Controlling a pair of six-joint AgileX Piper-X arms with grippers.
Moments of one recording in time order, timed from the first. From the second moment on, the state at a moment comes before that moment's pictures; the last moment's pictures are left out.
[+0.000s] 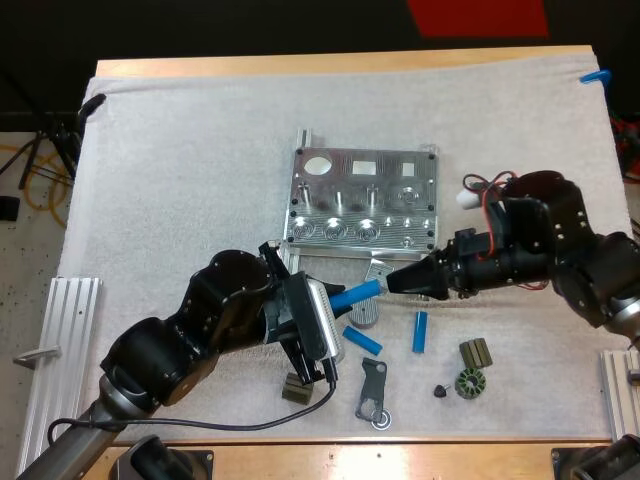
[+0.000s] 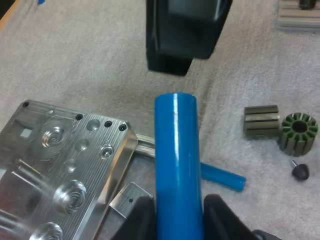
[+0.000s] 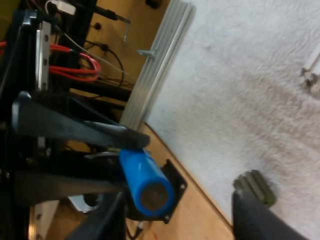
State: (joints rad) left arm -0.72 0.88 -0.89 0.76 0.31 -1.32; right arm 0.53 1.15 -1.03 0.76 -0.85 -1.43
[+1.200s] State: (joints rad) left arm -0.72 0.88 -0.84 0.73 0.33 -1.32; right arm 0.63 1.23 -1.03 0.63 -0.86 -1.33
